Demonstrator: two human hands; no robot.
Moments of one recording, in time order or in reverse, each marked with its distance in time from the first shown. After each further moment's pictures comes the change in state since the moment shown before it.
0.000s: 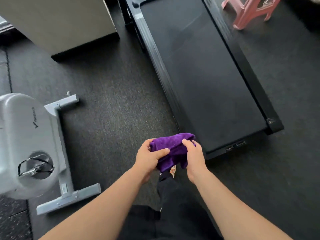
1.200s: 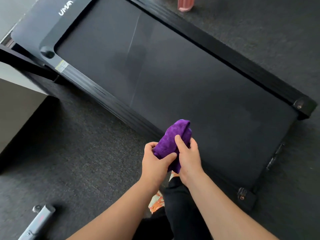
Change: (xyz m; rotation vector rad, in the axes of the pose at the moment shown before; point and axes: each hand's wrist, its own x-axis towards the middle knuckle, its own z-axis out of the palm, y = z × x) left_hand 0.407 0.199 0.114 0.514 -0.296 0.152; right_hand 0.351 -0.187 0.174 0.612 0.203 -0.078
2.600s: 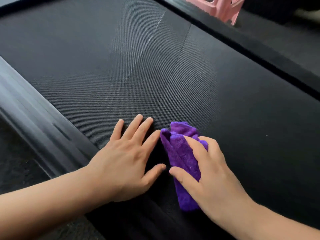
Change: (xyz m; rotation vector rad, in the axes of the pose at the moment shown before) left_hand 0.485 -0.045 -0.119 1.490 -0.001 1.078; right_hand 0.352 0.043 0.148 -1.484 -0.140 -0.917
